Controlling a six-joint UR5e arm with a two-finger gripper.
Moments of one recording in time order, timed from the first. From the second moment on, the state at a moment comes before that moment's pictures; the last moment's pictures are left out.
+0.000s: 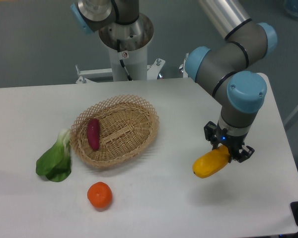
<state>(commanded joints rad) 2.61 -2.06 -1.40 -1.17 1.57 1.36</state>
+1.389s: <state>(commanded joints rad) 2.45 -2.09 -1.61 -0.80 1.59 1.12</state>
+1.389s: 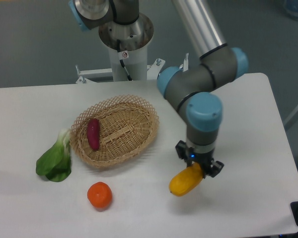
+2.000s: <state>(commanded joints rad) 2.37 -2.13 -1.64 -0.80 1.58 1.12</state>
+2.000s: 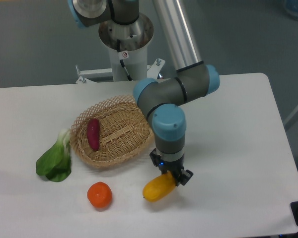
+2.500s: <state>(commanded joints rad) 2.37 -2.12 -1.61 -0.80 1.58 1.11</state>
